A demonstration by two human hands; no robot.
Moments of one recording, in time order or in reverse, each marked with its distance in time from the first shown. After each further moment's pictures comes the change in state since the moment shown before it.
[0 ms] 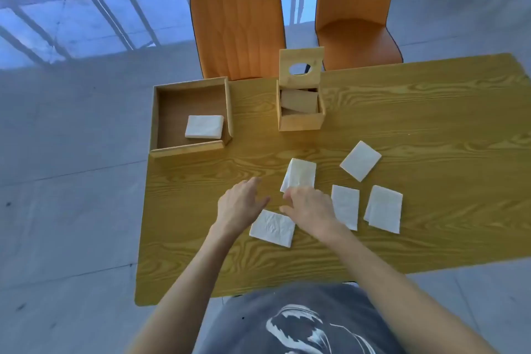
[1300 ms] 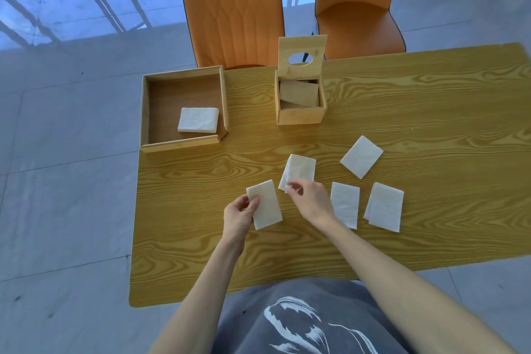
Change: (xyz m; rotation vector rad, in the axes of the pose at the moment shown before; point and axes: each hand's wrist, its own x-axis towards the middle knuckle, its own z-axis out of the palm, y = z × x) left_hand 0.001 -0.022 0.063 -1.284 0.031 -0.466; right_hand 0.038 0.032 0.038 0.495 0.118 0.151
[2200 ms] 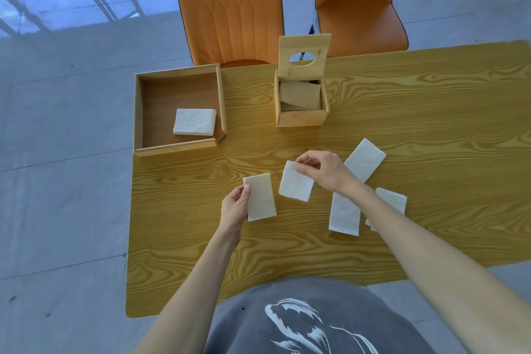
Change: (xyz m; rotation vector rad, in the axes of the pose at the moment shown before) left_hand 0.034 0.022 0.001 0.006 -0.008 -0.057; right_hand 0.062 -0.006 -0.068 0.116 -0.206 -0.135
